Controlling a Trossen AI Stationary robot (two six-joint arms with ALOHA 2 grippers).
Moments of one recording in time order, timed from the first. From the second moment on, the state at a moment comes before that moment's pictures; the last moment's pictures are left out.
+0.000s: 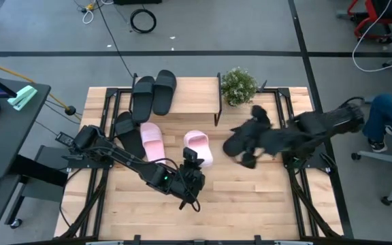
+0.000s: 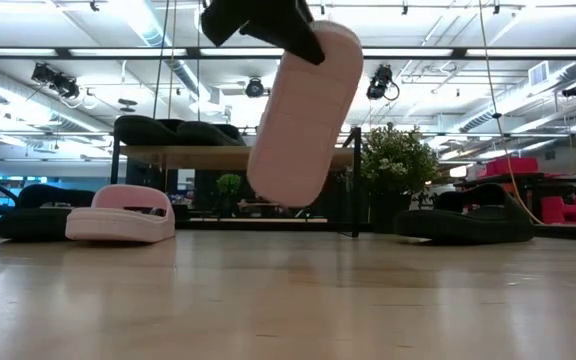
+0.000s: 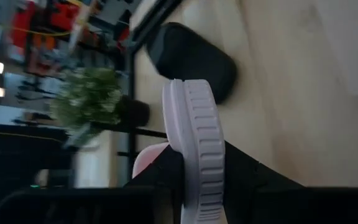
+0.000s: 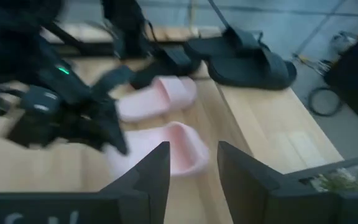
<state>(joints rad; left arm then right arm) -0.45 1.88 1.51 -0.53 -0.94 0.28 0.39 1.35 1.68 -1.04 0.61 0.32</state>
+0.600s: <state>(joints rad) -0.46 1.87 1.52 -0.43 -1.33 0.73 0.54 1.28 1.68 -1.10 0.62 0.34</state>
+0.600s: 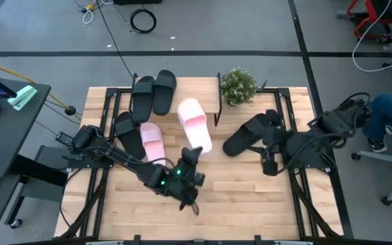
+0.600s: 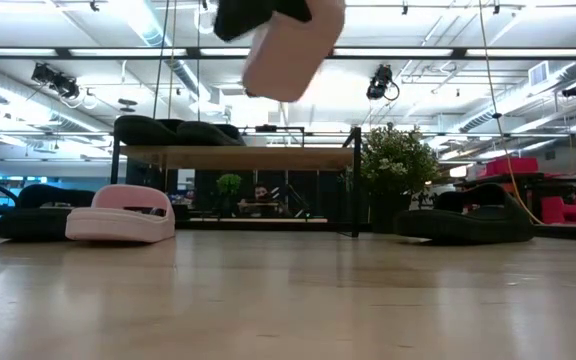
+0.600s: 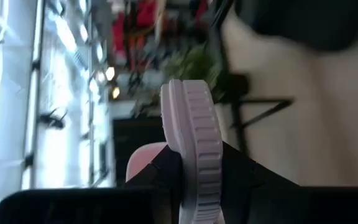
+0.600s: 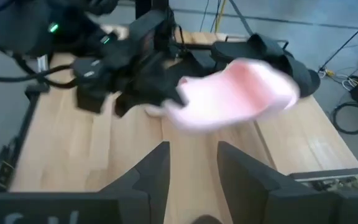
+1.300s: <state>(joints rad) -0.15 1.85 1.52 -0.52 -1.04 0.58 0.54 1.42 1.68 -1.27 0.62 0.45</state>
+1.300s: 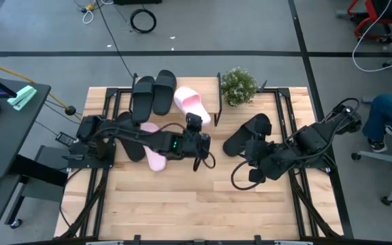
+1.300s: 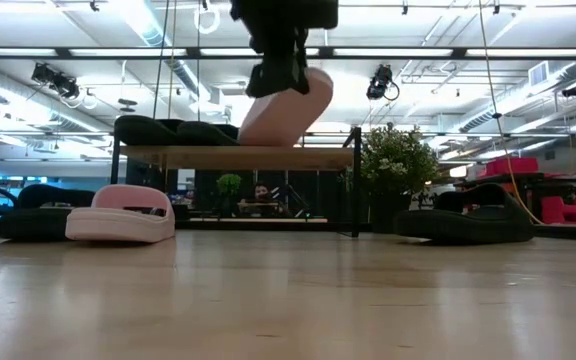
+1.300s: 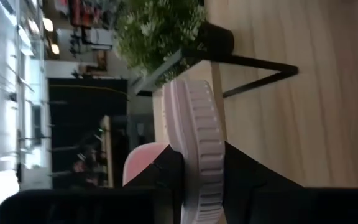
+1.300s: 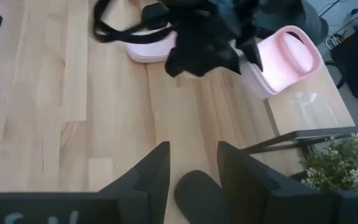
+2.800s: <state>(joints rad) -0.22 1.86 1.52 -0.50 -0.79 -0.04 0.54 1.42 1.68 -1.27 0.68 0.48</state>
